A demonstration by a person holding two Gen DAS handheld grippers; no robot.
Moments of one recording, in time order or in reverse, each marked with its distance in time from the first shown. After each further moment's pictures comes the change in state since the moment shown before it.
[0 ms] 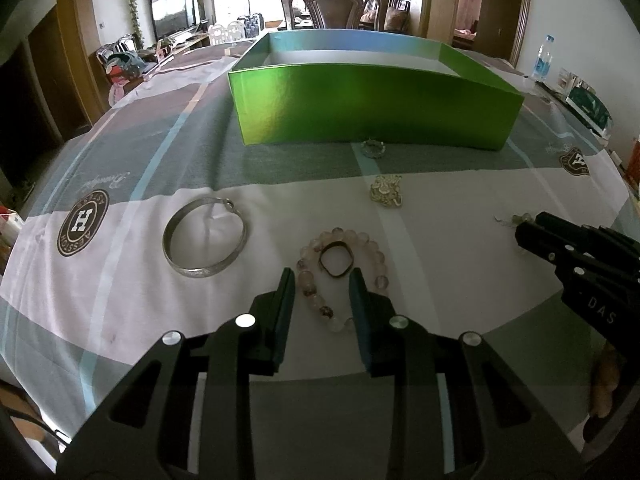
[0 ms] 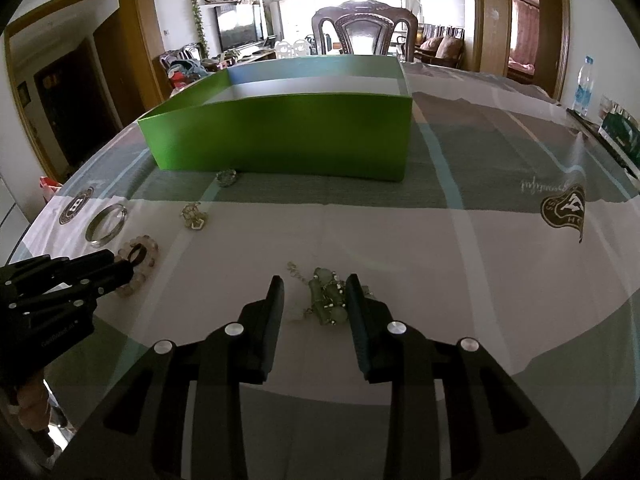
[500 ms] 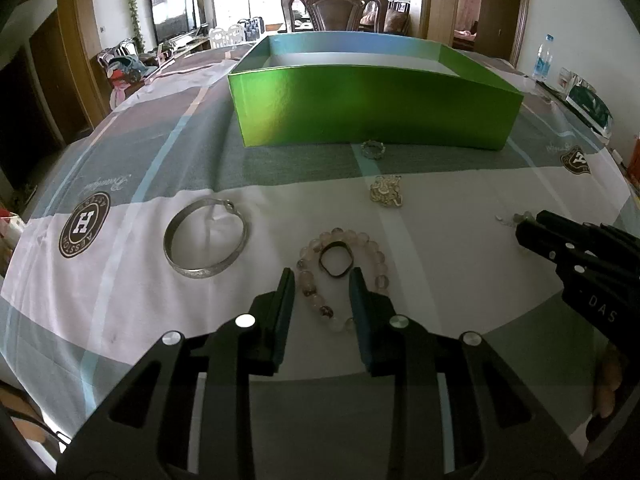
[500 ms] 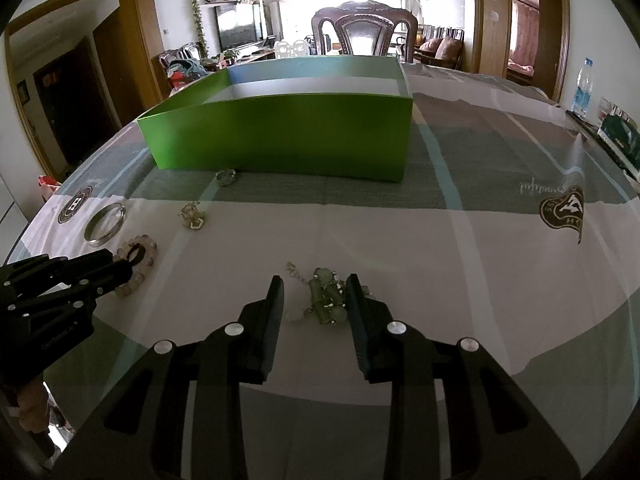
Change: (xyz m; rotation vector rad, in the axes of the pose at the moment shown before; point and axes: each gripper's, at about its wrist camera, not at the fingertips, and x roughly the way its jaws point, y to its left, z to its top) left arm 0.001 0.000 -0.001 0.005 -0.012 0.008; right arm 0.000 0.000 0.000 -0.006 -0.002 -0.006
